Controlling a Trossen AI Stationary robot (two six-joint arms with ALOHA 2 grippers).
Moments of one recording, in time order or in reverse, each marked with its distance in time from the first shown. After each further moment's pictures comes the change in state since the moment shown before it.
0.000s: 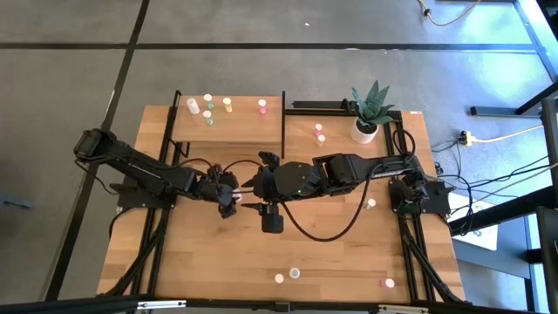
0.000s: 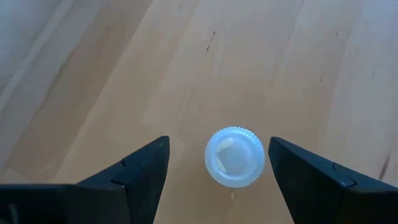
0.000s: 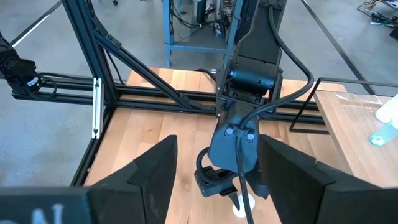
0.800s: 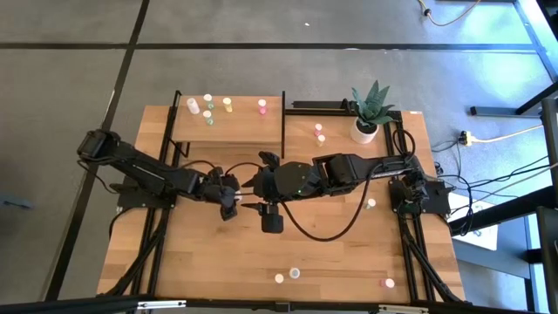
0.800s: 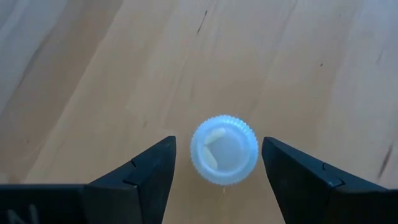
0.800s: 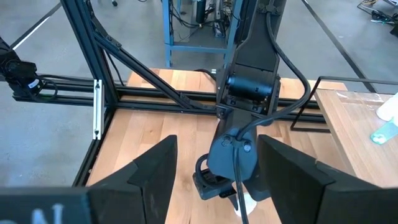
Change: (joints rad) left arm -0.001 0.050 0.000 0.015 0.037 -0.013; right arm 0.000 0.000 0.000 0.000 0.000 0.012
